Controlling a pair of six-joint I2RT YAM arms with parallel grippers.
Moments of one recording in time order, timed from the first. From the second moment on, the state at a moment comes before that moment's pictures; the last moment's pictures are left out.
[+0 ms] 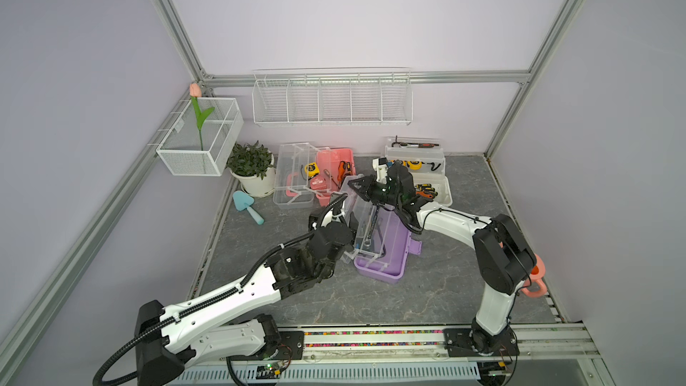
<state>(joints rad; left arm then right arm) -1.10 1.03 0.91 -0.29 -0.81 -0.24 0.63 1.85 1.24 0.37 -0.41 1.16</state>
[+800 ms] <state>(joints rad) -0.88 1.08 0.87 -0.22 -0.54 -0.39 0.42 1.50 0.85 0.35 -0.58 1.01</state>
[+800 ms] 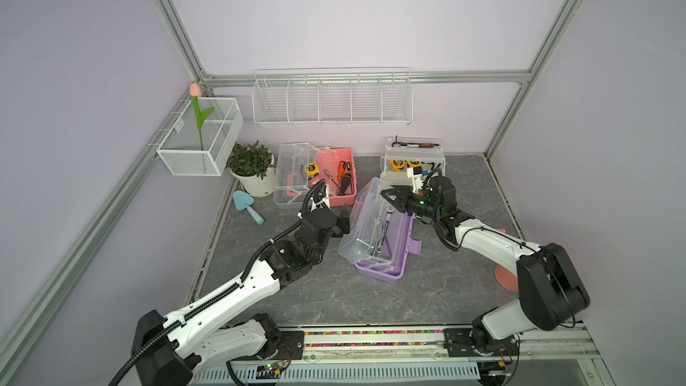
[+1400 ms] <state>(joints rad) -0.88 1.25 0.91 -0.21 -0.34 -0.44 0.27 1.39 0.65 0.15 -0.58 0.90</state>
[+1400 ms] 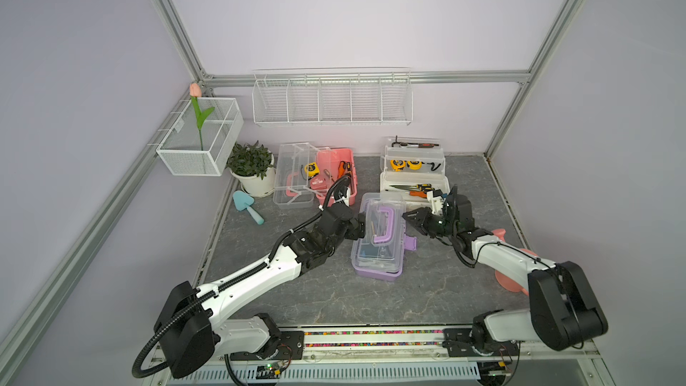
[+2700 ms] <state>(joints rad) -0.88 1.20 0.88 -0.18 -0.44 -0.46 0.39 1.46 0.77 0.03 -0.44 0.74</state>
